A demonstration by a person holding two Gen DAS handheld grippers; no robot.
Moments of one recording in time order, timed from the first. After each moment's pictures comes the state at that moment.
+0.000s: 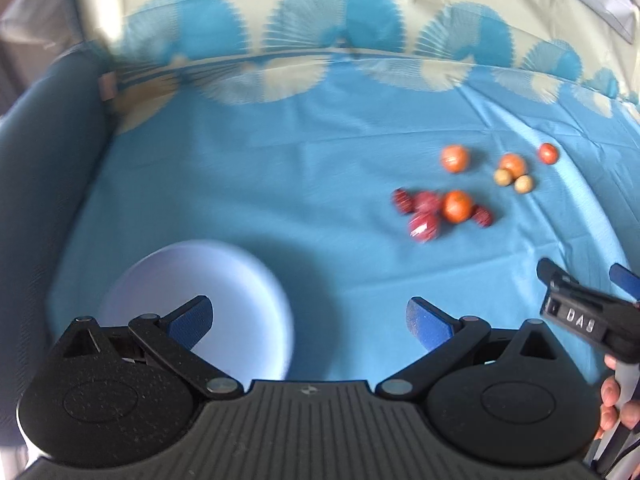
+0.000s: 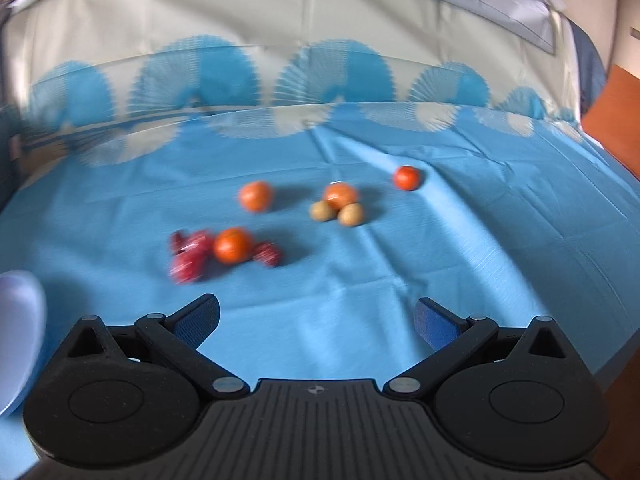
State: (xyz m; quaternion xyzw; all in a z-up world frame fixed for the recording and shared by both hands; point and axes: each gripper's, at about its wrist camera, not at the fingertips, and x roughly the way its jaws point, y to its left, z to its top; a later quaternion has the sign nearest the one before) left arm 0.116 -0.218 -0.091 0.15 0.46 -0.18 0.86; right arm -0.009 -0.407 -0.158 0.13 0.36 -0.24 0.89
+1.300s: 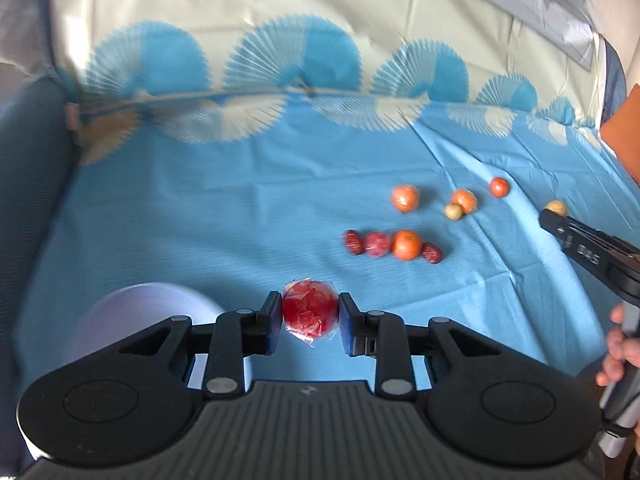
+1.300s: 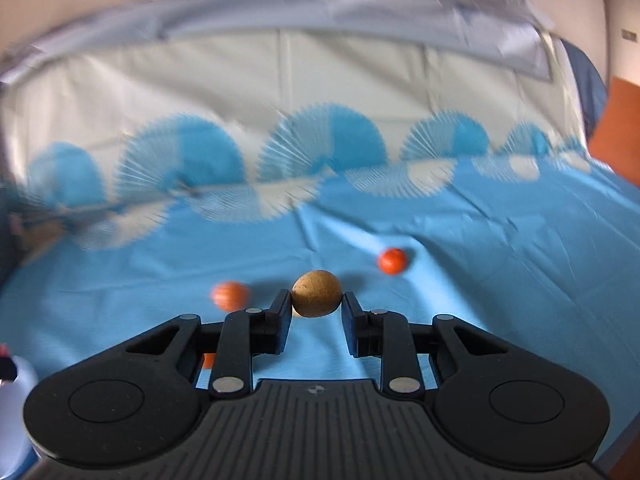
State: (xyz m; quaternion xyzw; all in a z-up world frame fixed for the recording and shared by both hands) left arm 0.095 -0.199 -0.052 0.10 0.42 -0.23 0.87; right arm -0.008 -0.456 -0.119 0.14 0.27 -0.21 0.93
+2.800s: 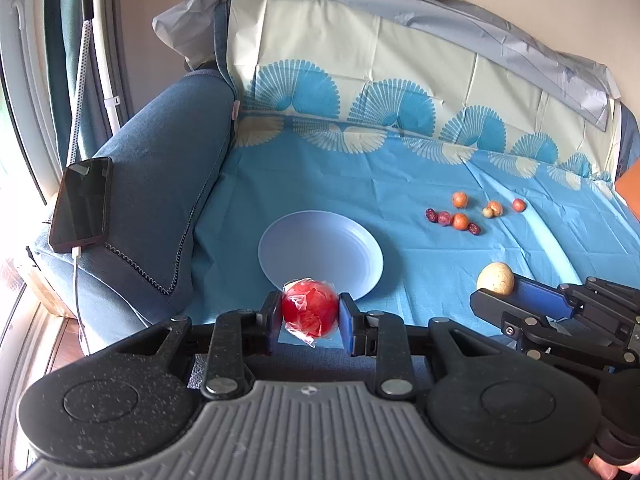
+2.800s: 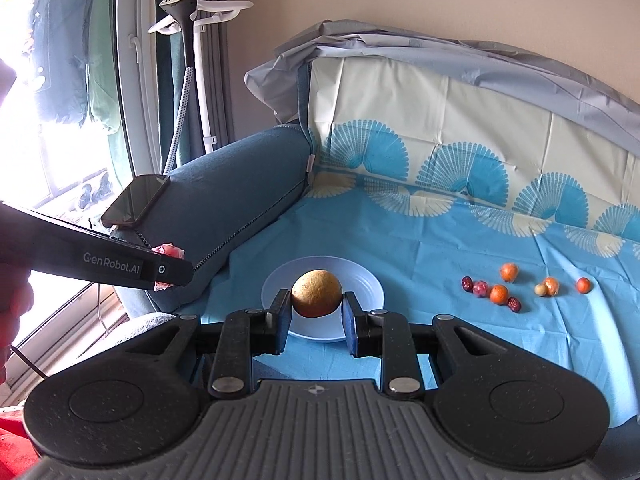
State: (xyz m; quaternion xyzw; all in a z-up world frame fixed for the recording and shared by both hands) left arm -0.089 0.032 0.025 0.05 0.38 -0.15 0.91; right arm -0.167 -0.167 0.021 0.04 0.27 0.07 0.96
